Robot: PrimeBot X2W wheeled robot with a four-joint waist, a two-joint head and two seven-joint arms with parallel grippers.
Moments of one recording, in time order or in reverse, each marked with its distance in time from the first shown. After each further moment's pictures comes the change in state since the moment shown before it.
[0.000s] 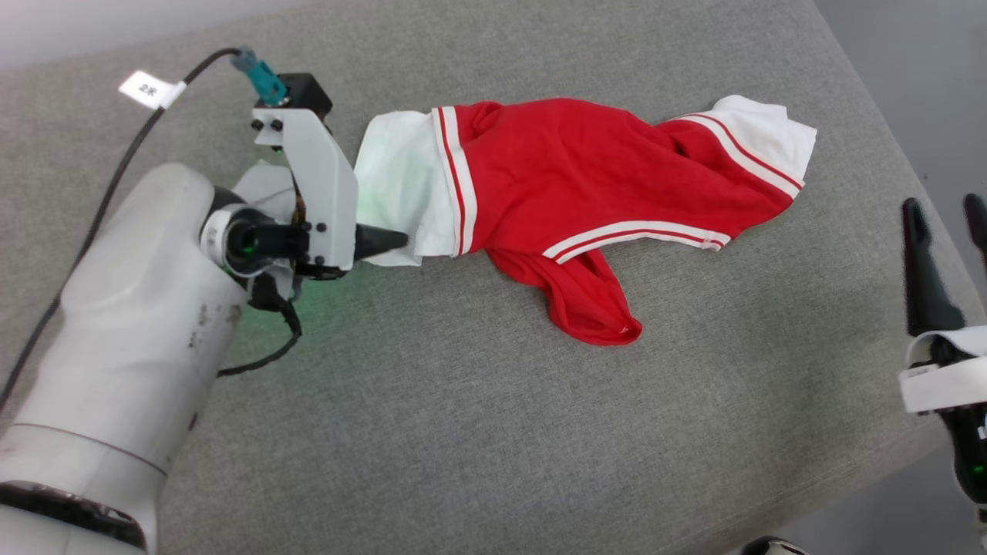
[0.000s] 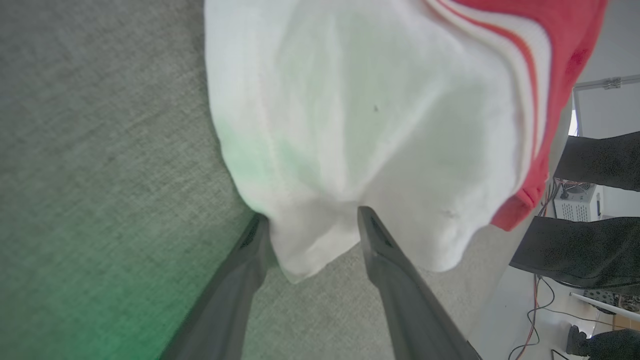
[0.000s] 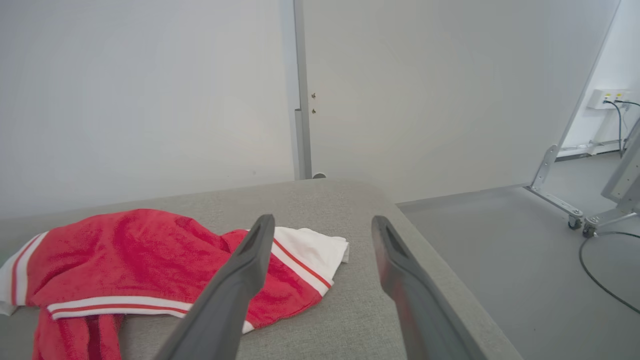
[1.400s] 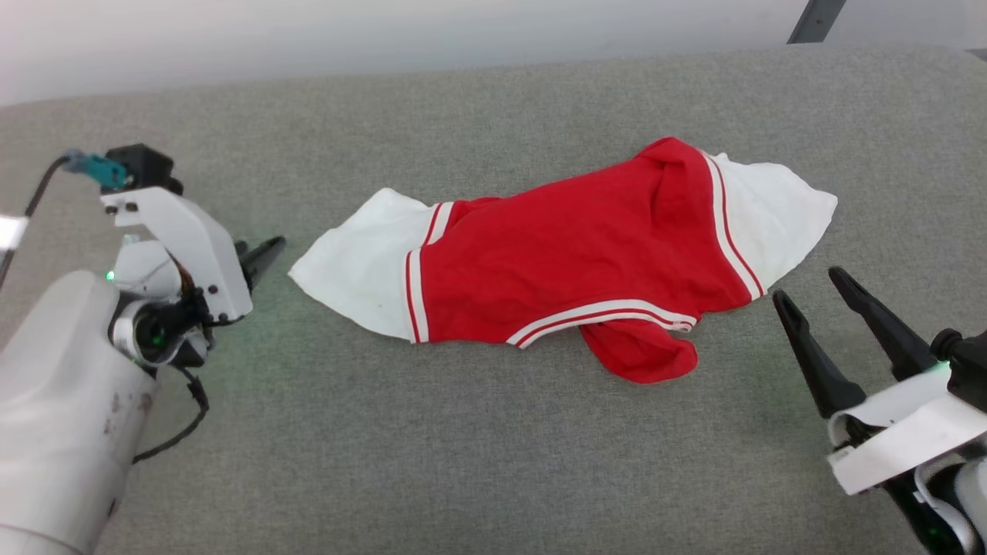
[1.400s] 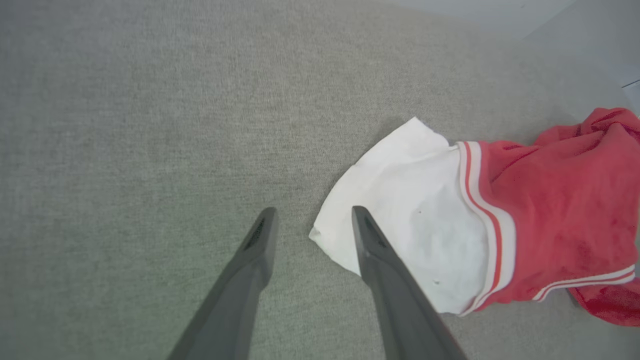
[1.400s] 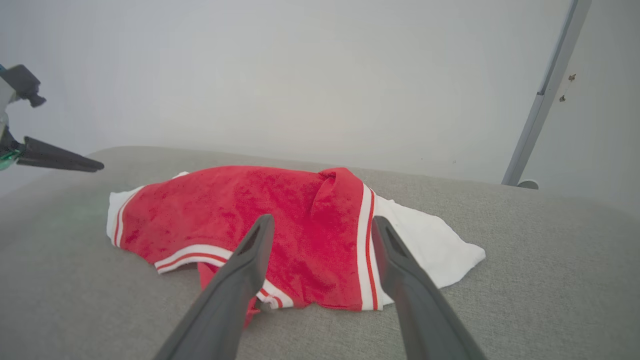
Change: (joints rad) left arm 0.196 0.149 0.082 -0.012 0.003 0.020 -0.418; right arm 0.059 -0.102 0.286 -0.108 0.013 0.000 0.034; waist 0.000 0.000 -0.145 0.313
